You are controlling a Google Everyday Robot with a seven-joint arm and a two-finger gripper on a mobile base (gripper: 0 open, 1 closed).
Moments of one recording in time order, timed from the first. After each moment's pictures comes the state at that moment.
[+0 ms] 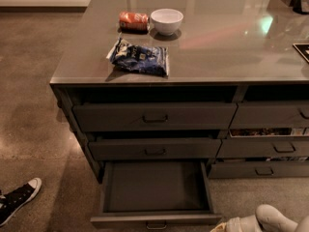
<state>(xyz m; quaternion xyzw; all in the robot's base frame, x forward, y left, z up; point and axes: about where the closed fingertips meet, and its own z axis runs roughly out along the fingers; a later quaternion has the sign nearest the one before) 0.348 -0.272 0.184 -0.47 0.77 0.37 0.21</state>
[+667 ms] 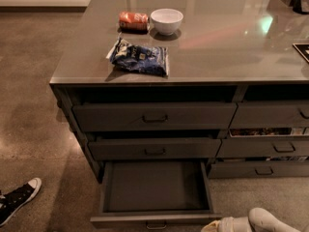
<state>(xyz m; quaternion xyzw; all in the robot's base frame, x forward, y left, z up) 0.366 -0.245 0.173 -0.47 0.78 0.32 0.26</state>
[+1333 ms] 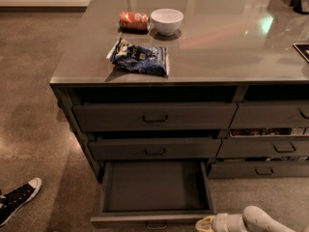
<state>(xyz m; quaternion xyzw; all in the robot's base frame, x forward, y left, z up) 0.392 -0.226 0.168 -0.49 0.76 0.30 0.29</state>
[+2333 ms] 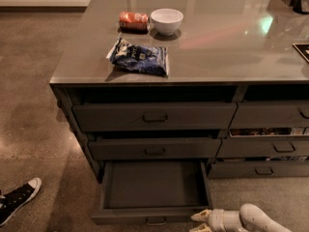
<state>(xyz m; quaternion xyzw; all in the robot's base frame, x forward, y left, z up) 0.418 -0.206 0.184 -0.51 0.73 0.29 0.35</state>
